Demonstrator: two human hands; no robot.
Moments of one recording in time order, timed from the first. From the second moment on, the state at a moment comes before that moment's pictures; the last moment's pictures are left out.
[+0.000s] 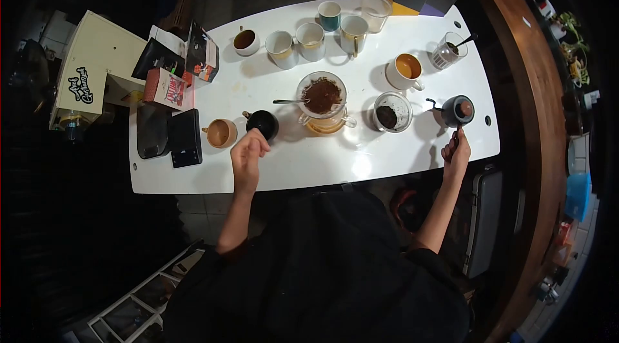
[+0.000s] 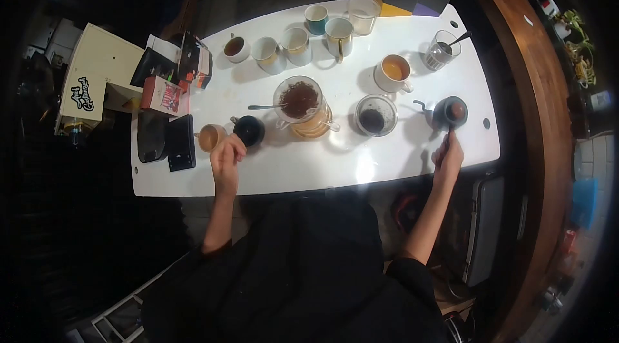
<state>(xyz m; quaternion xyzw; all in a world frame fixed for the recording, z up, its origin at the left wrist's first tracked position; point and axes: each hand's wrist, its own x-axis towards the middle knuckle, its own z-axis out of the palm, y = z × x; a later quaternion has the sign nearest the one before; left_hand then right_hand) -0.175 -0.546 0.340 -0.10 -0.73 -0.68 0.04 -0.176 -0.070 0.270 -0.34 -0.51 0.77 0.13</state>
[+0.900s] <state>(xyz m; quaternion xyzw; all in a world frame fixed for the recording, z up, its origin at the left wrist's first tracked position) -0.182 -0.494 0.295 0.01 -0.71 -0.70 0.09 -0.205 -0.021 0.238 -0.28 -0.59 0.75 0.03</state>
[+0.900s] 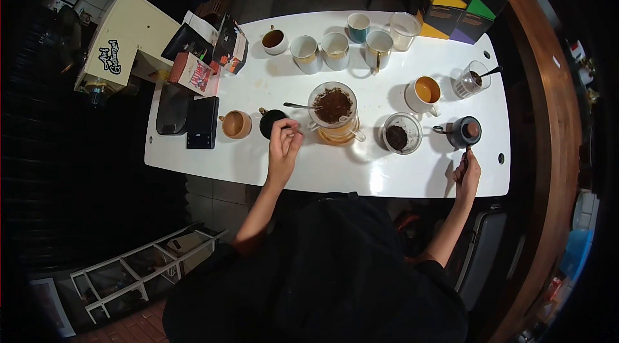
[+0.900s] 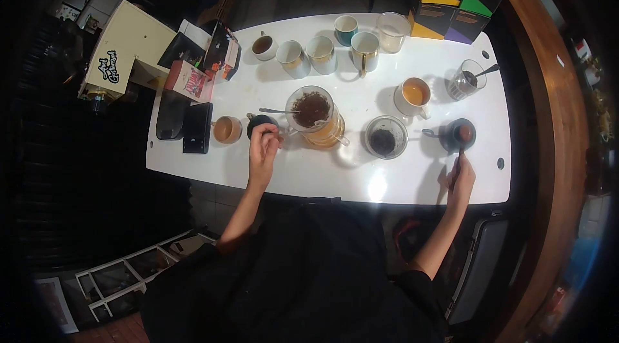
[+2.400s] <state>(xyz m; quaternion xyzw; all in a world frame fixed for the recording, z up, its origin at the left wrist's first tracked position) -0.194 -0.462 0.267 -0.04 -0.80 -0.57 0.18 -0.210 -0.100 0.408 -0.11 -0.86 0.43 0.23</state>
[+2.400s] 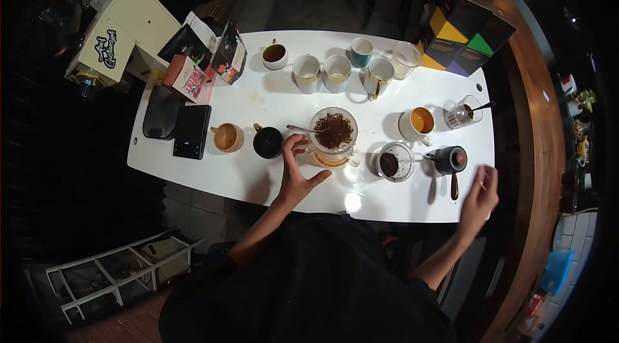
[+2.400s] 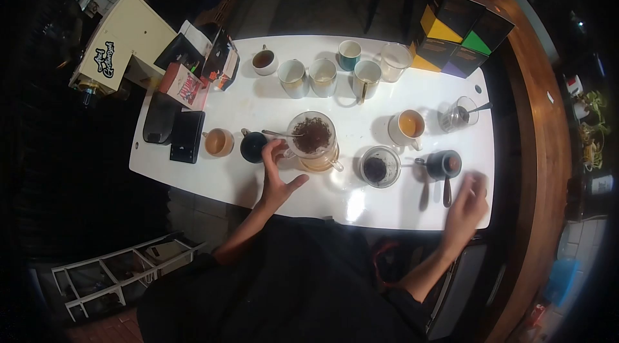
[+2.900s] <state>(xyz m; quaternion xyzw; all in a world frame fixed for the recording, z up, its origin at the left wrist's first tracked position) -0.219 -0.446 0.237 -0.05 -0.81 -0.57 0.16 -0.303 -0.325 0.400 0.45 -0.81 0.37 0.00</state>
